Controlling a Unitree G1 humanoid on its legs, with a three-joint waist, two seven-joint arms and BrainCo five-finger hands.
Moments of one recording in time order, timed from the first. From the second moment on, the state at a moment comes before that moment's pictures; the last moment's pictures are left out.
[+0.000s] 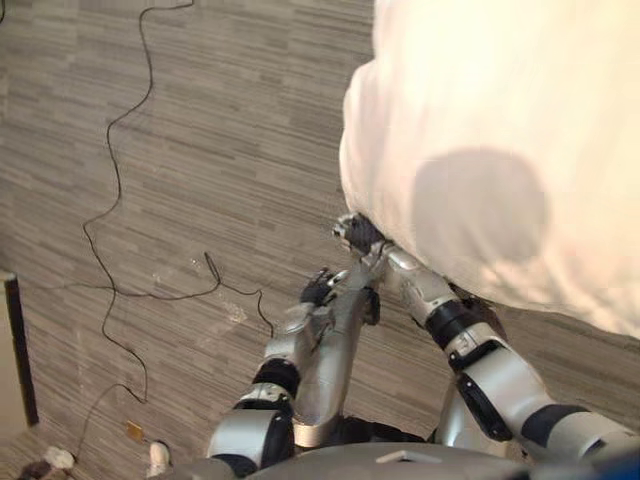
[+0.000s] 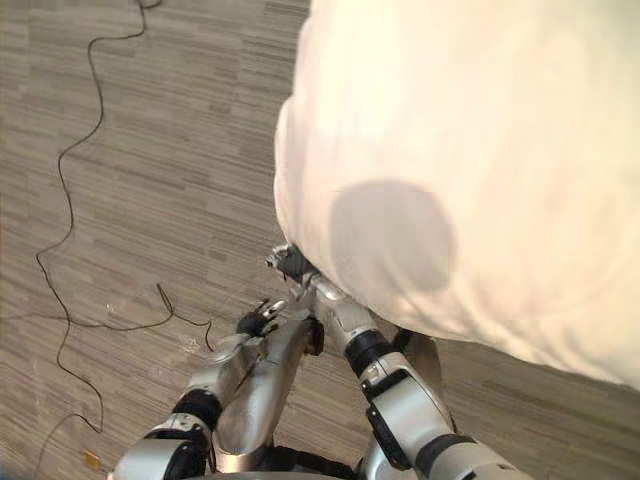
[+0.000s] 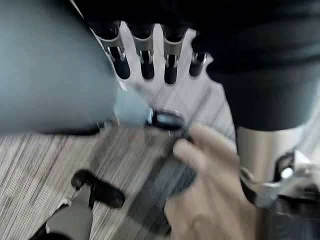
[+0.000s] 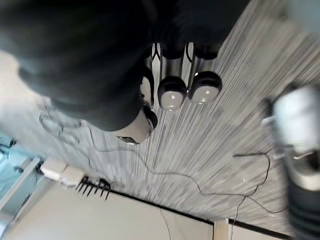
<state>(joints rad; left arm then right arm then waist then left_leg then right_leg) -0.38 -0.11 0.11 0.89 -0.26 0.08 -0.08 -0.65 -0.03 0.40 0.77 0.45 0.06 0.15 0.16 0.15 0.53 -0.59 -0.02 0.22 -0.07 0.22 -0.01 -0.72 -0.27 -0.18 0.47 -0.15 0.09</state>
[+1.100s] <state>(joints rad) -0.17 0.08 0.08 0.98 -0.19 0.37 -0.24 -0.10 -0.17 -0.58 0.92 0.62 -0.27 -0.07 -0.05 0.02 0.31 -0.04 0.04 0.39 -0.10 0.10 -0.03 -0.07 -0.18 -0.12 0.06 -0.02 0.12</state>
